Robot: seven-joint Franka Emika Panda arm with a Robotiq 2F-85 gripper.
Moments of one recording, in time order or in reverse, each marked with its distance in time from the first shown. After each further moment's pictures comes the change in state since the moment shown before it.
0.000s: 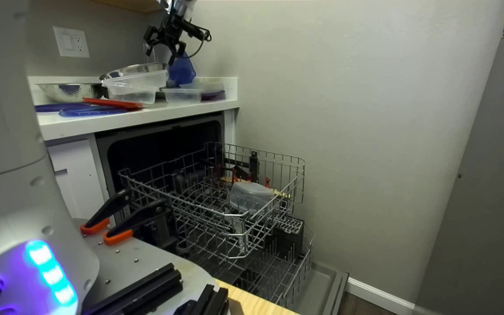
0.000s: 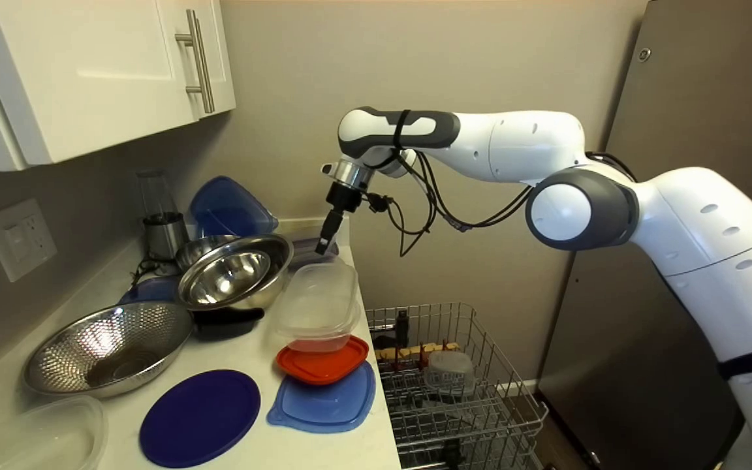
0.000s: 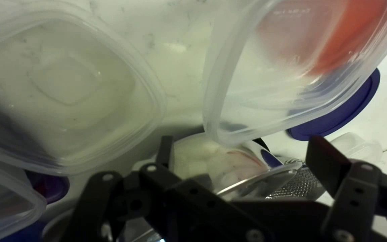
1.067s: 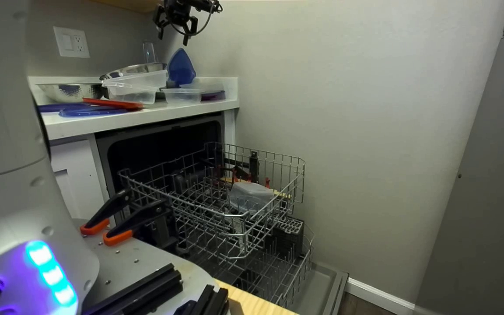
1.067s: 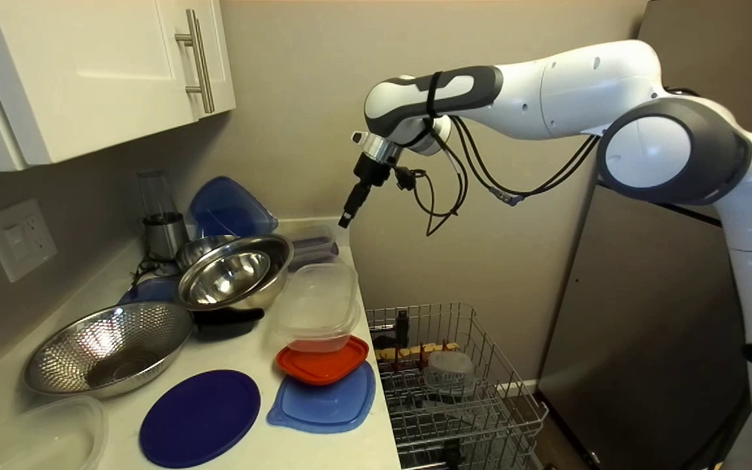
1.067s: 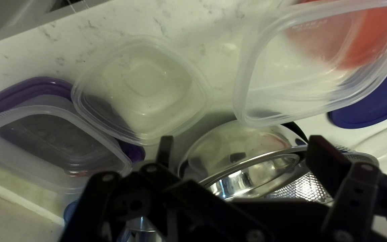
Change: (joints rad) arm -0.005 -0.354 -0.093 -0.442 0.002 0.280 0.005
